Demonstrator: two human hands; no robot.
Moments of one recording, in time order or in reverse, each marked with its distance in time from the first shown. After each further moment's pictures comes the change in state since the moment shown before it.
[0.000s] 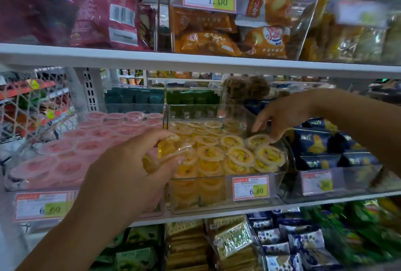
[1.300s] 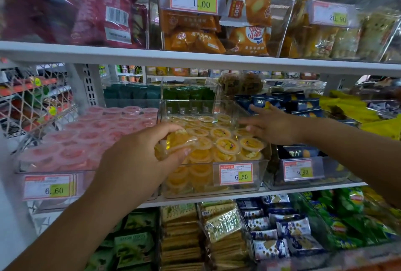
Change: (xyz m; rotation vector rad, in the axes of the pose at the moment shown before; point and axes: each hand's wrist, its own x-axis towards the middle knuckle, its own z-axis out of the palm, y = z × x) left_hand -0.009 0.029 0.010 0.128 -0.024 0.052; right_hand -0.024 -0.001 0.061 -0.061 0.288 -0.061
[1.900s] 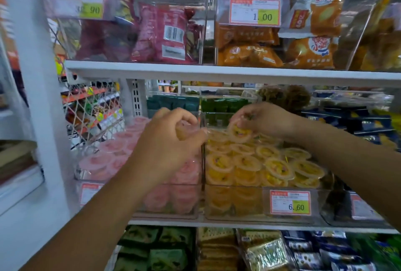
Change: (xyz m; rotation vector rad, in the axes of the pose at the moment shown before) left_hand 0.046 -0.036 -0.021 -0.147 0.115 -0.130; right_hand 0.072 -0.089 -0.036 0.635 0.265 -0.123
